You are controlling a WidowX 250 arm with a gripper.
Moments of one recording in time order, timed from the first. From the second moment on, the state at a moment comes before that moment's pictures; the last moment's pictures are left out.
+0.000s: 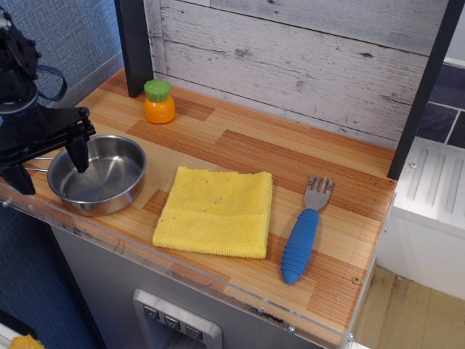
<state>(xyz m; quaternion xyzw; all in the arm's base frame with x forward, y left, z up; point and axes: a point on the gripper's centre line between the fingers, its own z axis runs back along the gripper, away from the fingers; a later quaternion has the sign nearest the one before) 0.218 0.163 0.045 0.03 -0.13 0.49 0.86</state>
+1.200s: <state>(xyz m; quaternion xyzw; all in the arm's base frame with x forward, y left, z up) 0.272 0.139 0.163 0.02 -0.20 0.36 0.91</state>
